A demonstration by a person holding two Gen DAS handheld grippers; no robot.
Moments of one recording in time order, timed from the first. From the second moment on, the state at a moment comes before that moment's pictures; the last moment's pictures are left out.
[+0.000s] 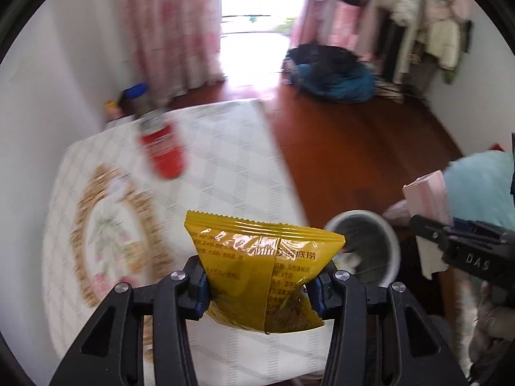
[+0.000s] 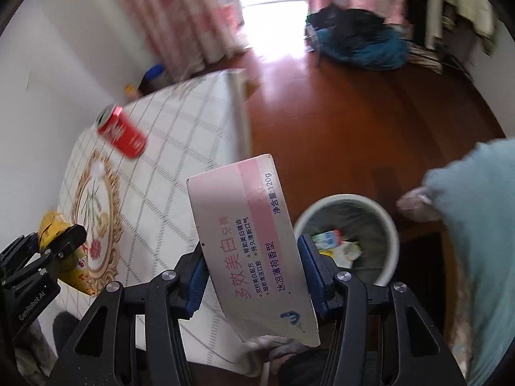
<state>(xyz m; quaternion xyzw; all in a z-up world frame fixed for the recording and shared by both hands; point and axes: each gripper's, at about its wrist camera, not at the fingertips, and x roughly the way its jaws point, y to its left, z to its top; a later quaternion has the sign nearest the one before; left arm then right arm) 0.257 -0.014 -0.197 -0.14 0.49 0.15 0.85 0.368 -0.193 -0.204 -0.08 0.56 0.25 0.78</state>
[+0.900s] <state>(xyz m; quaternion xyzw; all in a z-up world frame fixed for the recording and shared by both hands) 0.438 -0.109 -0.359 -0.27 0.64 -0.03 0.72 0.475 -0.333 -0.377 0.01 0.66 0.11 0.74</state>
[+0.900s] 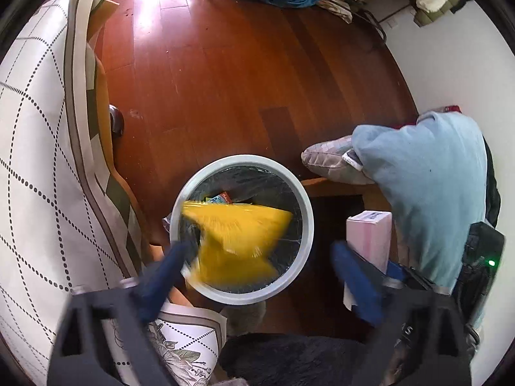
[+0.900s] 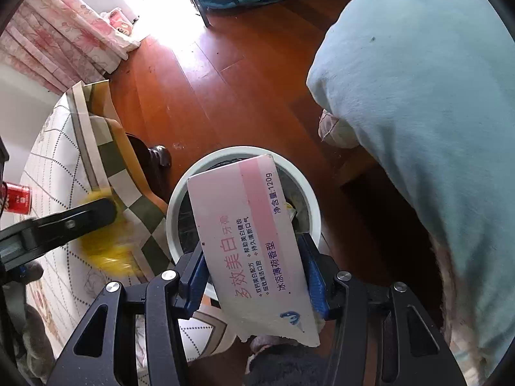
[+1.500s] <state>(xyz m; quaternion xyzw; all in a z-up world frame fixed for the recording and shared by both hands) 0.368 -0.097 -0.291 -0.16 0.59 0.08 0.79 0.442 -0.323 -0.326 -0.04 0.62 0.10 0.78</state>
